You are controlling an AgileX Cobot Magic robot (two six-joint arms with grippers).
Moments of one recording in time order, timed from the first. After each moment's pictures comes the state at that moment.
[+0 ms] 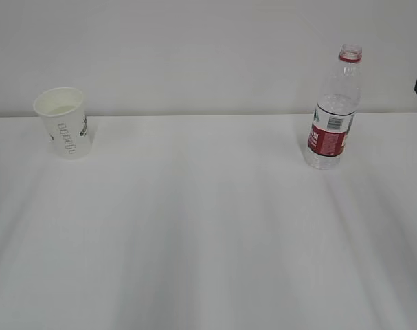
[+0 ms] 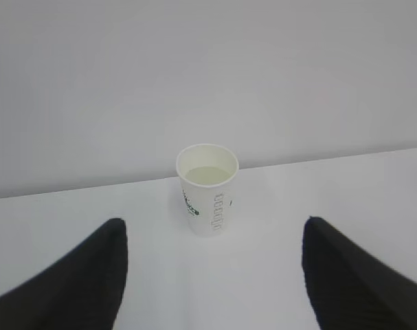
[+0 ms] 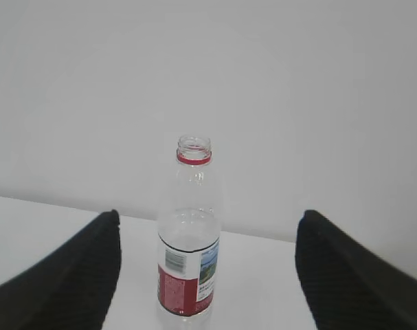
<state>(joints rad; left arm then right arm) -0.11 0.62 -0.51 0.03 0.21 -0.04 0.12 1.02 -0.39 0.06 -0.46 -0.18</state>
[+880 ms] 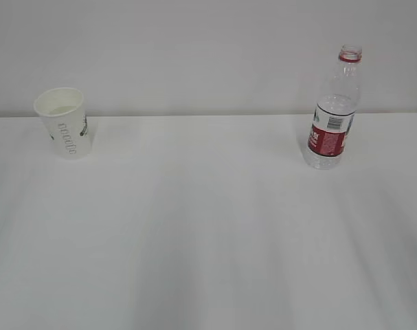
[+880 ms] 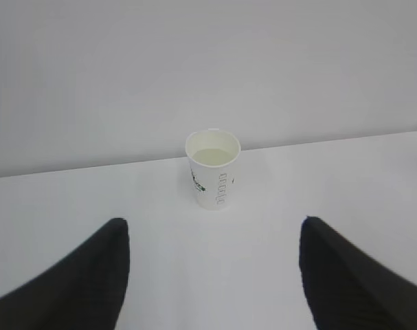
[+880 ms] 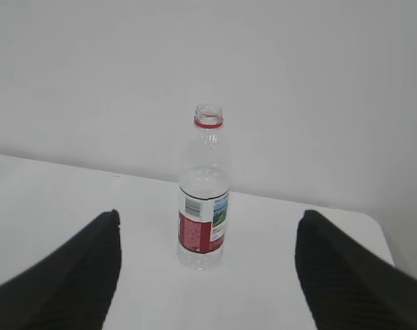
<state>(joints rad) -0.11 0.48 -0.71 0.03 0.61 -0.04 0.12 0.58 -0.38 0.06 0.07 -0.18</state>
